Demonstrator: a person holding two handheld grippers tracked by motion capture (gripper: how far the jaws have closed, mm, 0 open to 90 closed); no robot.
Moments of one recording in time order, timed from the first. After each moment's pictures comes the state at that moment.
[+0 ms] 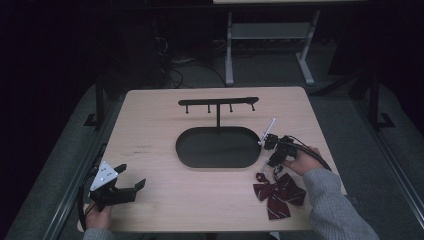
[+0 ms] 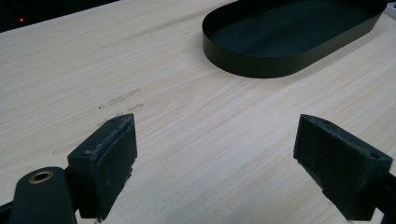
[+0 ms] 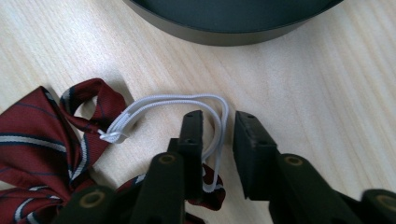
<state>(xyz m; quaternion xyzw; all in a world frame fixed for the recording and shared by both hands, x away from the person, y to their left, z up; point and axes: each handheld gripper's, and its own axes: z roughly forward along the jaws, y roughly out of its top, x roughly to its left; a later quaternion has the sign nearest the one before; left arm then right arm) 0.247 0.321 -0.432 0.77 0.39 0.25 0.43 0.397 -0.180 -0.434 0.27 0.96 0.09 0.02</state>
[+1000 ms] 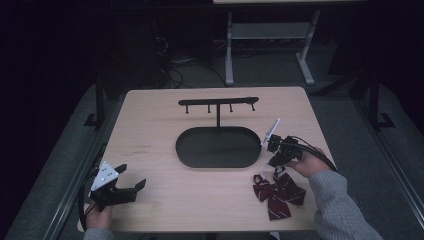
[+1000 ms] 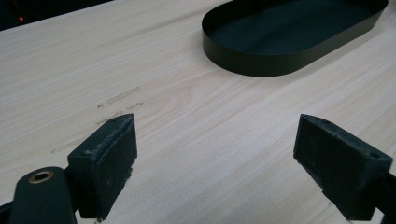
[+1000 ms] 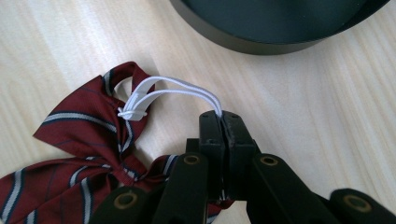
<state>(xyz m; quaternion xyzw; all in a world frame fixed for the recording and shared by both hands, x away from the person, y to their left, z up) 0.248 0.321 -0.433 0.78 0.39 0.25 0.42 0.378 -0.184 -0.410 0.23 0.97 0.12 0.02</state>
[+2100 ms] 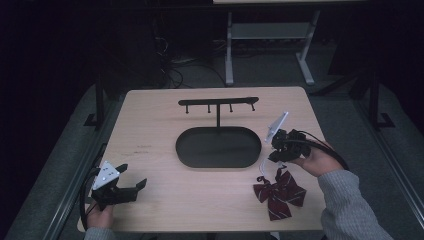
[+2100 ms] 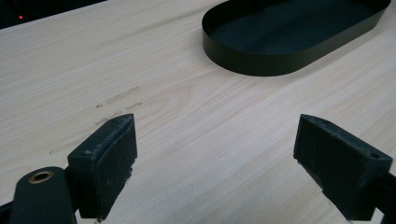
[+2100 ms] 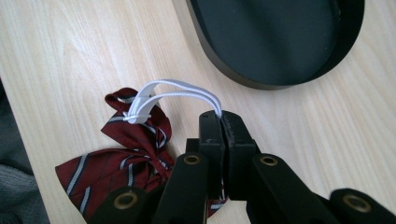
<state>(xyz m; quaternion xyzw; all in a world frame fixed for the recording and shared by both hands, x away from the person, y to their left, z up) 0.250 0.318 -0.433 0.78 0.39 0.25 0.42 0.351 -0.181 -0.350 0.18 0.97 0.17 0.06</state>
